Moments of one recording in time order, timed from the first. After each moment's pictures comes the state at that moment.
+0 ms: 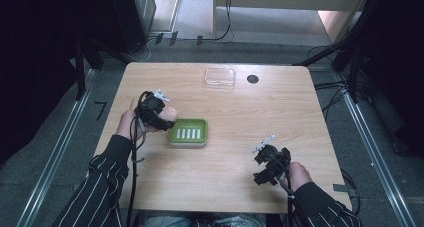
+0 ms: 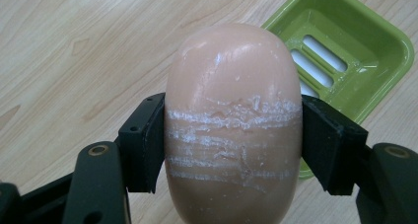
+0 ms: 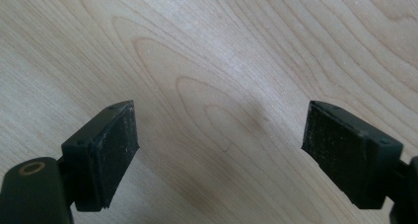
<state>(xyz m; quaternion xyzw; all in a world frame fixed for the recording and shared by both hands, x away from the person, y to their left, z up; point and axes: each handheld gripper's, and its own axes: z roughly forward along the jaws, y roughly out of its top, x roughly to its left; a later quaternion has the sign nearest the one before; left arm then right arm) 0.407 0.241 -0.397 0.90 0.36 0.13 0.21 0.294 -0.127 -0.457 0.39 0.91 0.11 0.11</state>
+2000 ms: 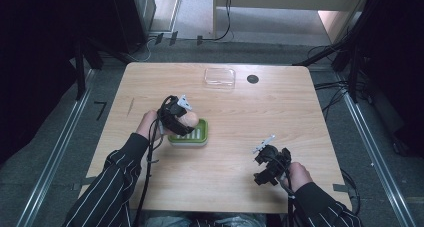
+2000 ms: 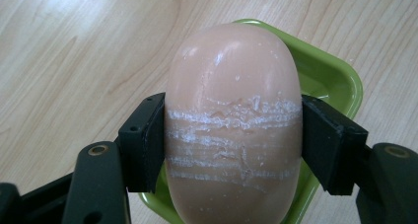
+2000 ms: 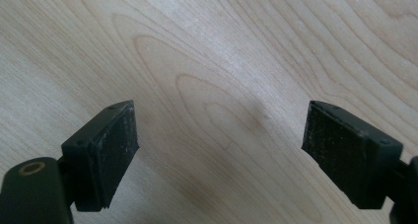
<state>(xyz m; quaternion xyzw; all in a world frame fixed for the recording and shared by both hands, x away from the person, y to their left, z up) 0.412 0.187 -0.420 0.93 0.26 0.12 0.22 0.293 -0.128 -0.457 0.39 0.91 0.11 0.10</state>
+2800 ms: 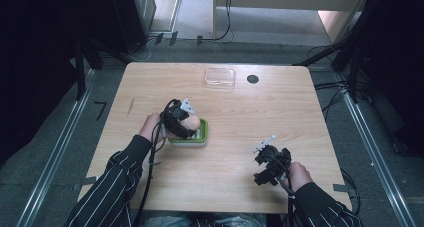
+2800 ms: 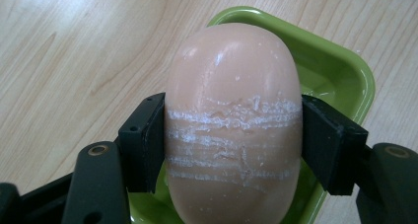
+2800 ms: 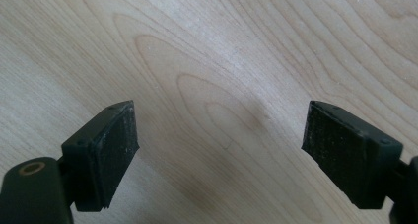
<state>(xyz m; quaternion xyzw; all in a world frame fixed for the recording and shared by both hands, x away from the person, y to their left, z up) 0.412 0.183 -0.434 0.94 0.25 0.11 0.21 0.293 -0.129 -0.457 0.39 0.91 0.11 0.10</state>
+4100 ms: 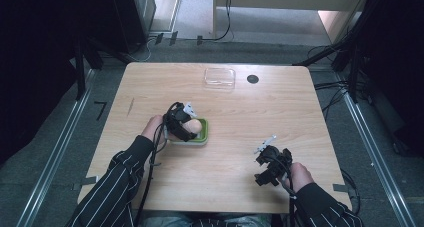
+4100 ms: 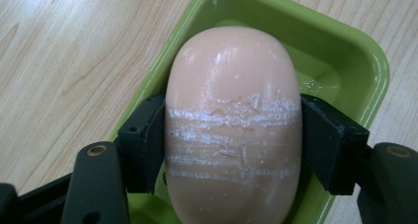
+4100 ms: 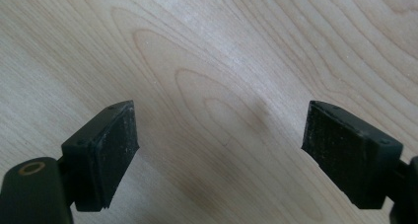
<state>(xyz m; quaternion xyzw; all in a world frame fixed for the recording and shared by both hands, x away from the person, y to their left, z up) 0.416 0.180 -0.449 0.95 0.24 0.10 0.20 0.292 -0.132 -0.458 0.39 0.91 0.11 0.10</state>
